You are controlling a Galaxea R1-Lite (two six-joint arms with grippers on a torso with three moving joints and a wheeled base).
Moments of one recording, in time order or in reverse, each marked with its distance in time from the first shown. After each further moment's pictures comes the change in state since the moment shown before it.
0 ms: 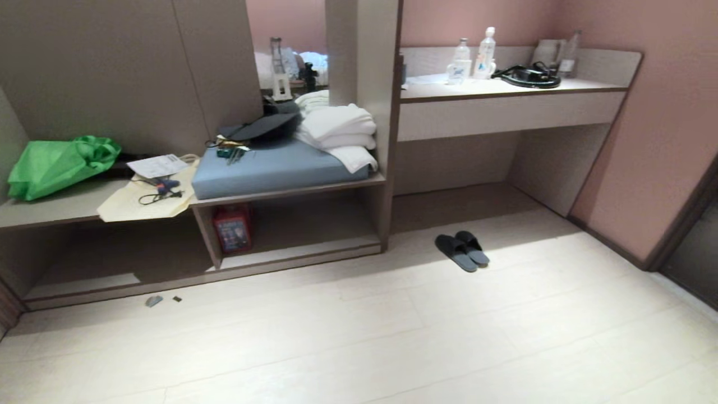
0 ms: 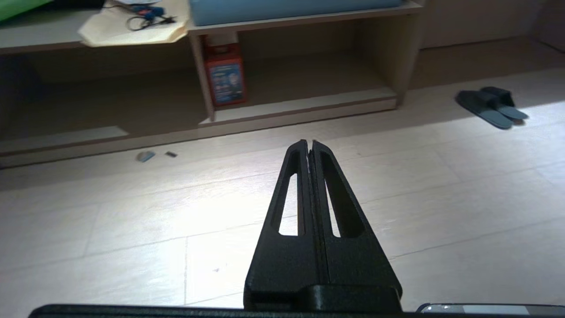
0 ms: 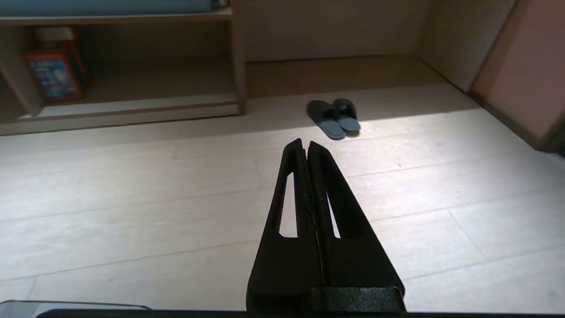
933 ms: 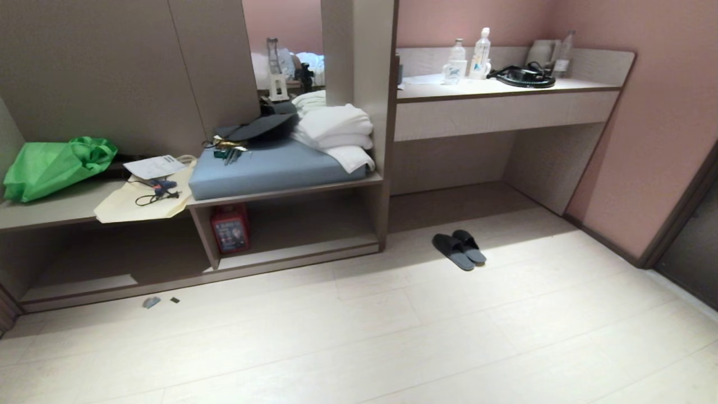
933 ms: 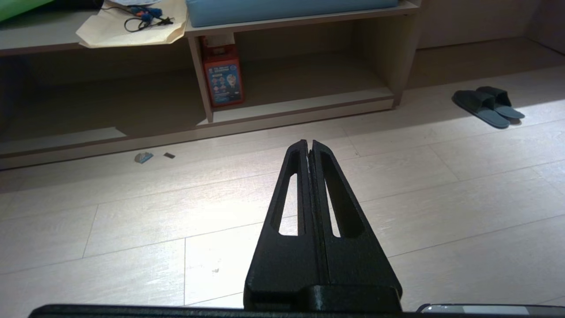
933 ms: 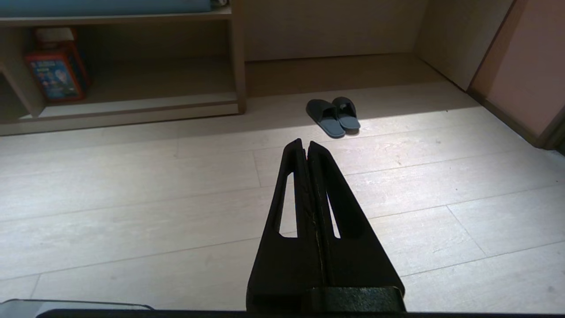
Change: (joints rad) left arm 0.000 0.000 0.000 -0.001 0.000 0.000; right arm 0.001 0.000 0.000 0.000 -0.001 0.004
